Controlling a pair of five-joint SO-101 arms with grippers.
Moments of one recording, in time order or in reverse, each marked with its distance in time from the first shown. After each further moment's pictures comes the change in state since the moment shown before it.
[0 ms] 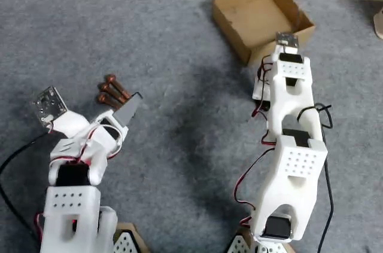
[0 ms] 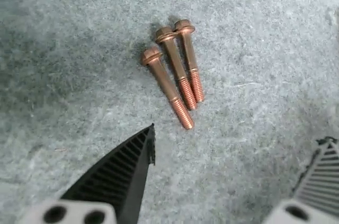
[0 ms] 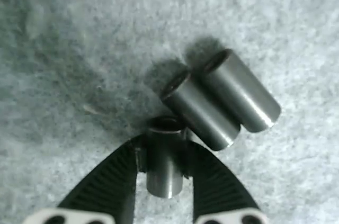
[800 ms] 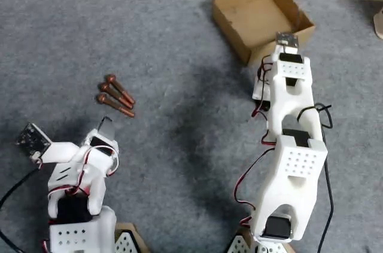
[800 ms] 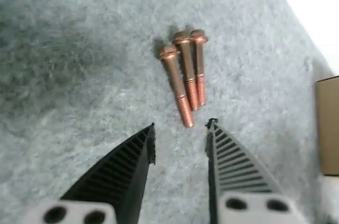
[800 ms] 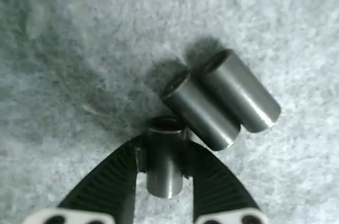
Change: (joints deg) left arm -2.5 -30.5 12.3 14.7 13.3; right arm 0.0 0.1 0.0 0.0 0.0
